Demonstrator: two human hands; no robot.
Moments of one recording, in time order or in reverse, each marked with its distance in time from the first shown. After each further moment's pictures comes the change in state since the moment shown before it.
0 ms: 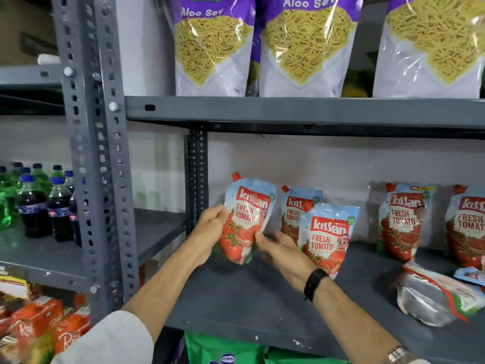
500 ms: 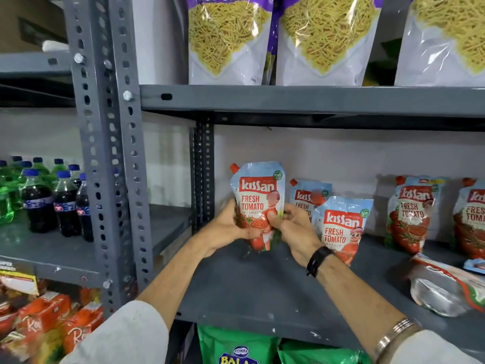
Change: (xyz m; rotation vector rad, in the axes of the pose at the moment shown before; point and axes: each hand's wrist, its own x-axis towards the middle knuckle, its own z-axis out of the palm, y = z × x) left_hand 0.004 -0.004 -0.017 0.158 -0.325 0.100; right_hand 0.020 -0.025 0.016 0.060 0.231 -0.194
